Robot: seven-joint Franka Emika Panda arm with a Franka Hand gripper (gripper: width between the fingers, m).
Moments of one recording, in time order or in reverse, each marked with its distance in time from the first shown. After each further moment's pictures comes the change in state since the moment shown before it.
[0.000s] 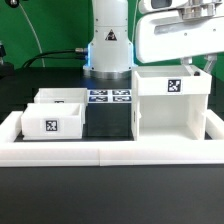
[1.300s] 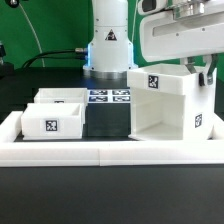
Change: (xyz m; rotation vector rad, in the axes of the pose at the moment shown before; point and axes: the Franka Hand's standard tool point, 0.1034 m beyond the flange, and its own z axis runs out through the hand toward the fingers) arm 0.036 0.010 -0.002 0.045 0.074 0.875
